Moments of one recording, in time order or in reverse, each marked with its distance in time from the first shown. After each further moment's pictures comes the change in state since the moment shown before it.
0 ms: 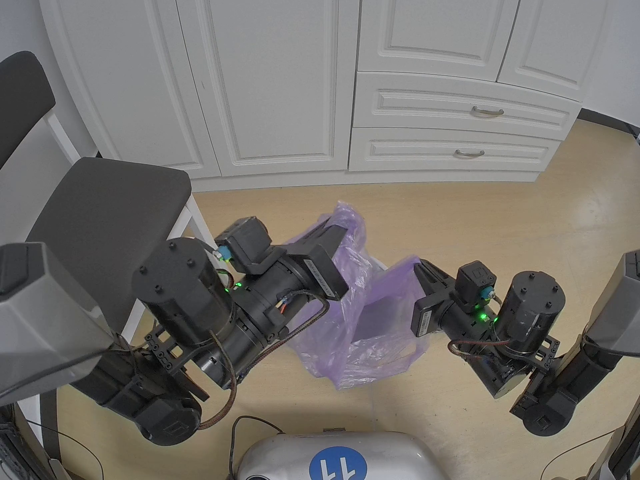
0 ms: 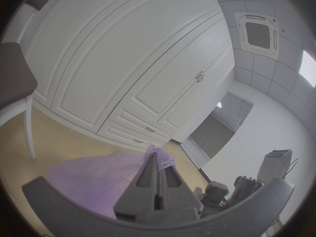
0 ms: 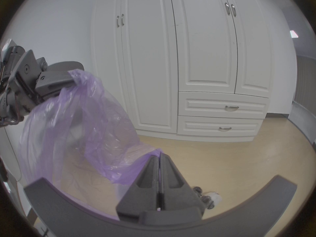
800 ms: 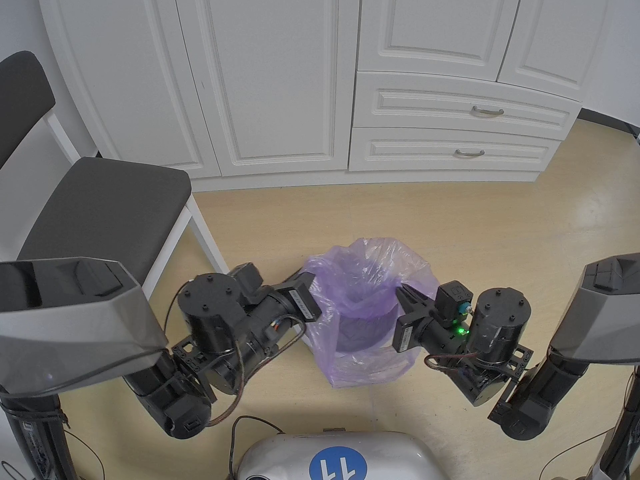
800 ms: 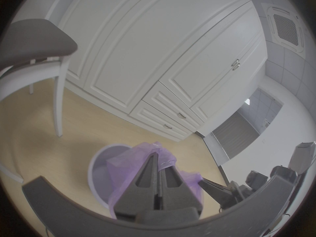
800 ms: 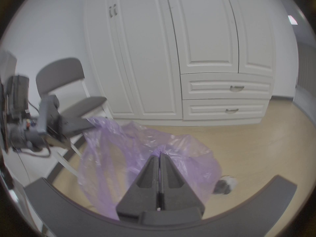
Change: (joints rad) left arm 0.100 0.195 0.033 0.000 0.080 -0.116; right arm -0.008 0.125 -0.026 0.000 0.049 0.131
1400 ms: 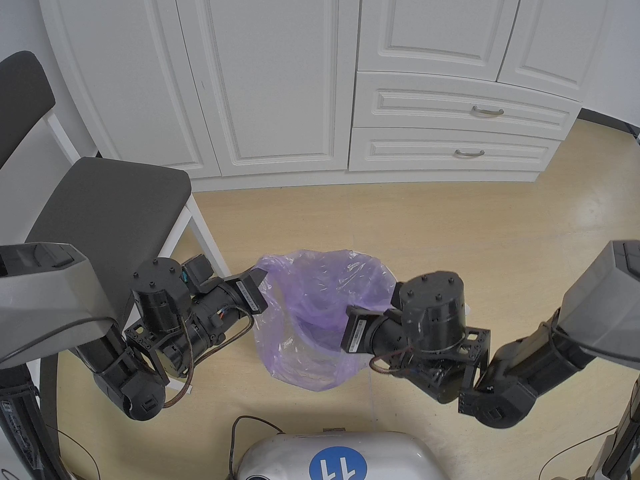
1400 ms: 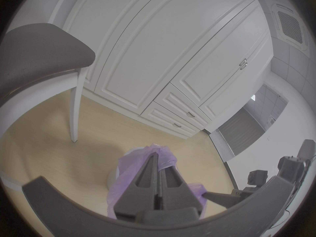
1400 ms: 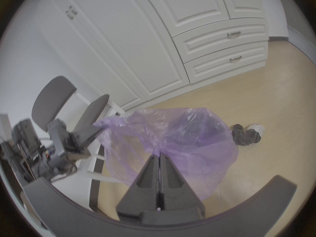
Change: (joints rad) left arm 0.183 -0.086 0.109 0.045 -0.162 0.020; right arm 0.129 -0.047 -0.292 0.599 0.001 0.517
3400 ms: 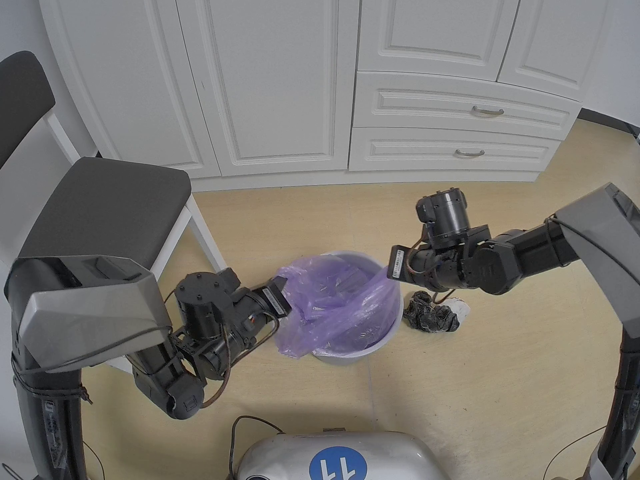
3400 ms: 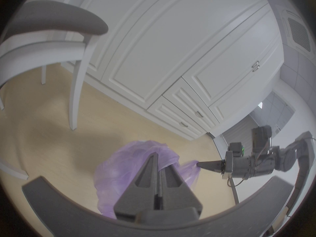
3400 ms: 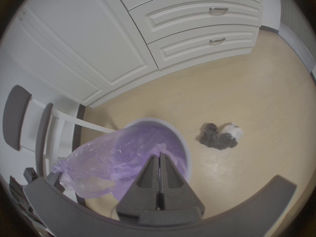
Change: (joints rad) left arm -0.029 0.202 -0.144 -0.033 0.081 -0.085; right arm -0.349 0.145 -0.593 0.754 0.222 -0.033
